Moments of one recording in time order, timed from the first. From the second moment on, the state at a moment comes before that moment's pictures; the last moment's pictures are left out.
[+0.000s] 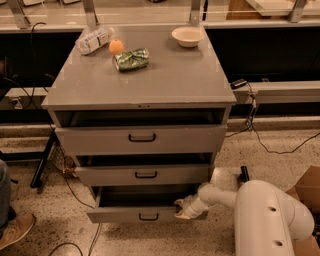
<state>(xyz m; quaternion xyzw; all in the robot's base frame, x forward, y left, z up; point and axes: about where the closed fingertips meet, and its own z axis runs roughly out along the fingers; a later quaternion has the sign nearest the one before) 0.568 -0.095 0.165 -0.69 0.67 0.18 0.22</state>
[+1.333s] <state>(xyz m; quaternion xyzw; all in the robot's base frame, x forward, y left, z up) 0.563 -0.096 0.165 -0.69 0.67 0.18 0.22</state>
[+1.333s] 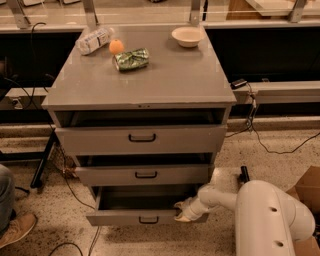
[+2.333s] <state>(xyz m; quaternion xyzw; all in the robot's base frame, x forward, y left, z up) 0.560 -0.093 0.163 -0.69 0.67 0.19 0.21</state>
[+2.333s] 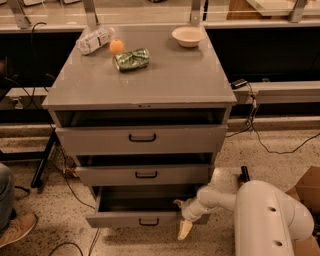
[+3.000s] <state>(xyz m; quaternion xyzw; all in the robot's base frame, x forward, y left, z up) 0.549 -0.088 0.162 -0.69 0.67 0.18 0.20</state>
